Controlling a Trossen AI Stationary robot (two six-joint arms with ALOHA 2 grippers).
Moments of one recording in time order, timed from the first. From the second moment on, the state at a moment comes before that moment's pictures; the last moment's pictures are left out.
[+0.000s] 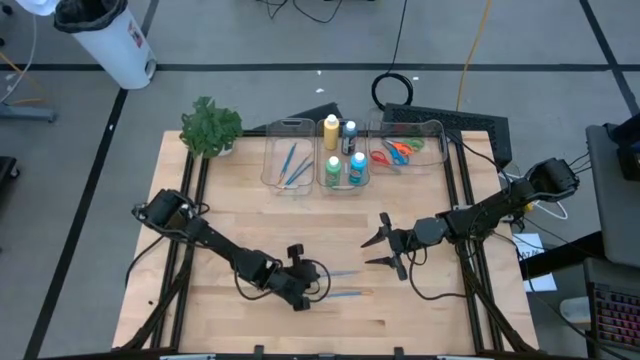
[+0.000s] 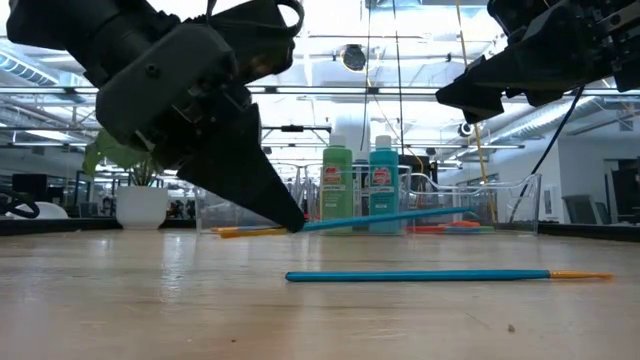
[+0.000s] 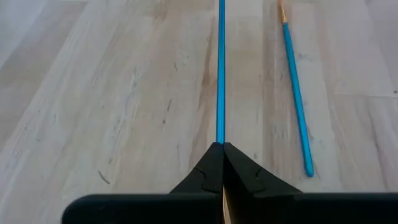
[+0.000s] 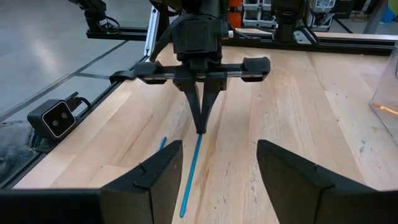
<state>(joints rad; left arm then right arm) -0.50 1.93 1.02 0.07 -0.44 -0.43 0.34 1.24 0.36 0.63 0.08 0.07</state>
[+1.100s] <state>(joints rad) -0.62 1.73 0.64 0.81 -0.49 -0.21 0.34 1.13 0.36 0.40 0.16 0.09</state>
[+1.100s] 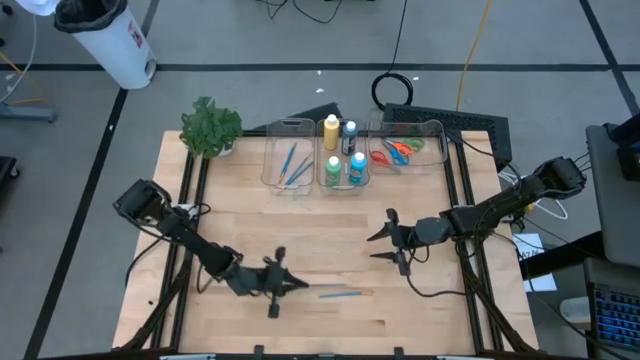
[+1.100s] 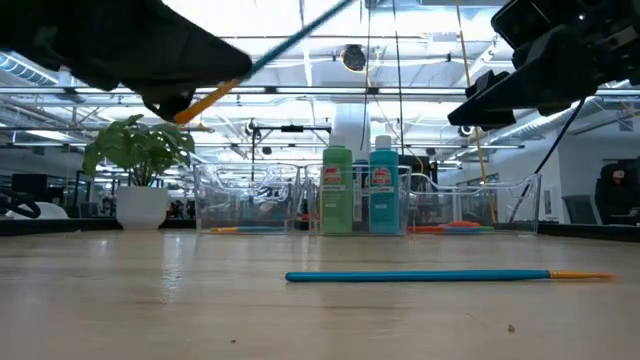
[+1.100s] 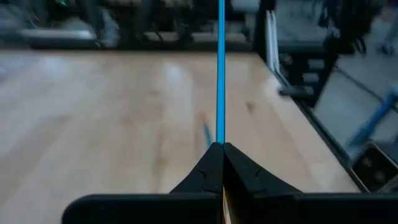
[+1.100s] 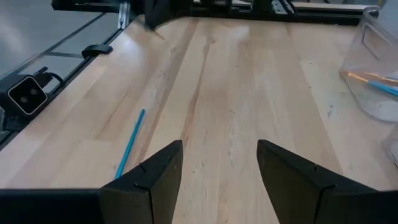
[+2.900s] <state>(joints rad) -0.57 1.73 0.58 1.10 -0.60 -0.14 0.33 1.82 0.63 1.44 0.16 0.06</state>
